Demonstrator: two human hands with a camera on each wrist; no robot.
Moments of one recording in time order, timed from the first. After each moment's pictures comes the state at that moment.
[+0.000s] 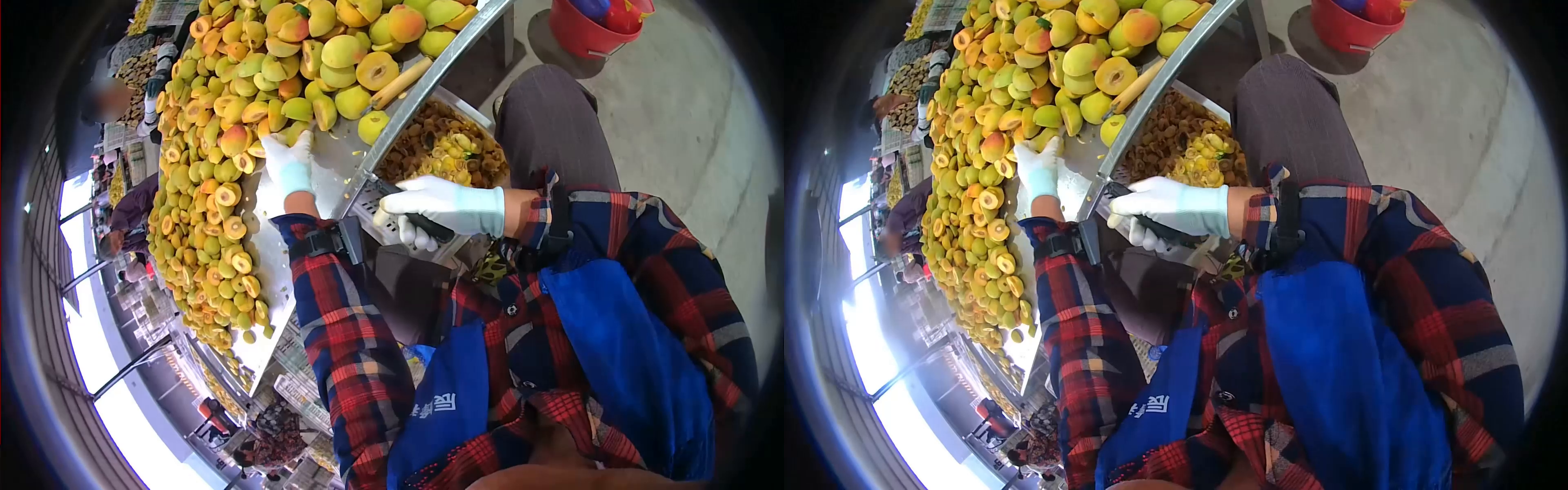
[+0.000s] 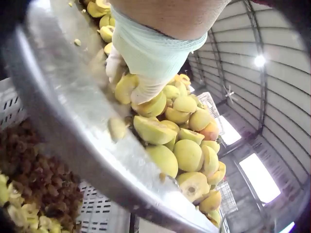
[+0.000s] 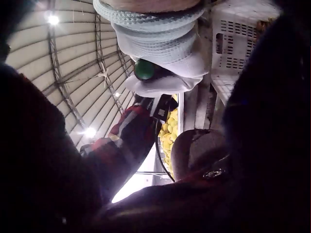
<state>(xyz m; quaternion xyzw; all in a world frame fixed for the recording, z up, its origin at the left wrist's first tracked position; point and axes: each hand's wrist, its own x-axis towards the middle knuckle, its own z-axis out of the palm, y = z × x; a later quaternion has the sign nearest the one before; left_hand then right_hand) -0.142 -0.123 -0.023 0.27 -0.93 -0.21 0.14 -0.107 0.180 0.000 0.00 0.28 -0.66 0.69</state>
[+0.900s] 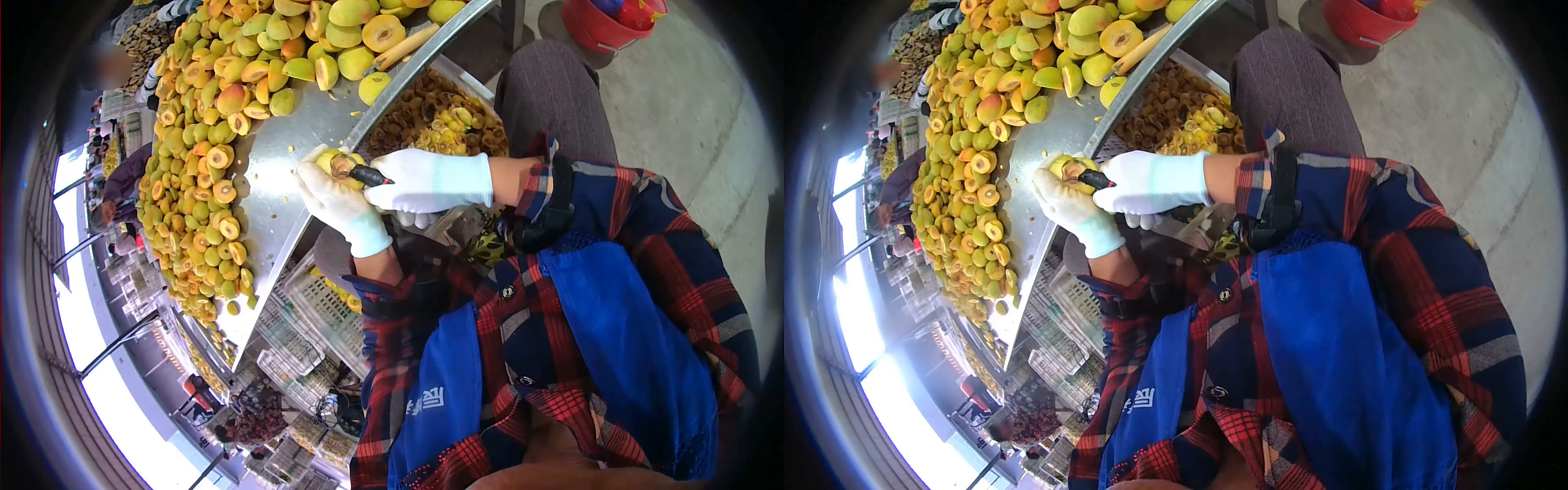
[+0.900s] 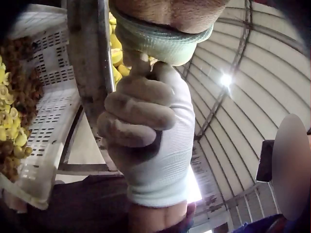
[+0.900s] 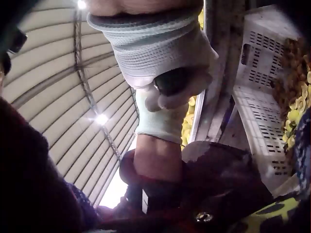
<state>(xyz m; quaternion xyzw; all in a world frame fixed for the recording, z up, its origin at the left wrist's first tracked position) -0.028 0.039 0.010 0.25 -0.87 -0.24 0.36 -0.100 0.166 0.016 -0.25 0.52 -0.55 0.60</state>
